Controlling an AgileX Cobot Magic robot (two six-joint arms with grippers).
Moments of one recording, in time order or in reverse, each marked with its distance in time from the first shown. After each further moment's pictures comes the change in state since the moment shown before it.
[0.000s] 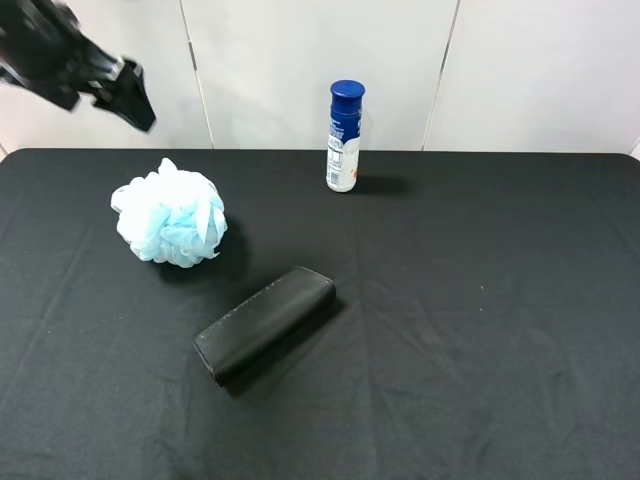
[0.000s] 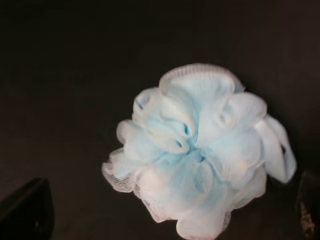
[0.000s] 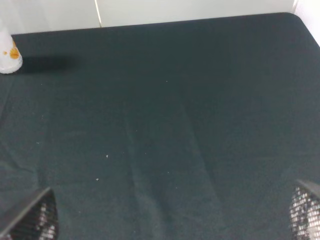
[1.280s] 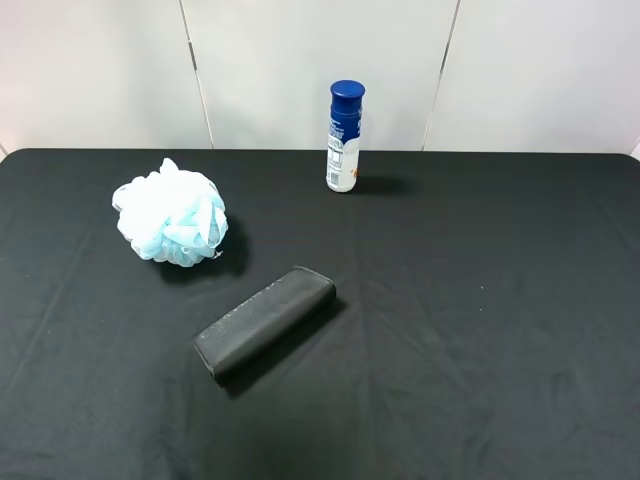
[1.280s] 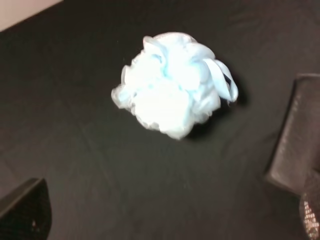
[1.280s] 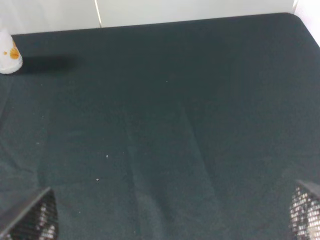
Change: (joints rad) left arm 0.000 -0.491 0.000 0.007 0.388 0.019; right arm 0.000 0.000 0.000 0.000 -0.001 0.000
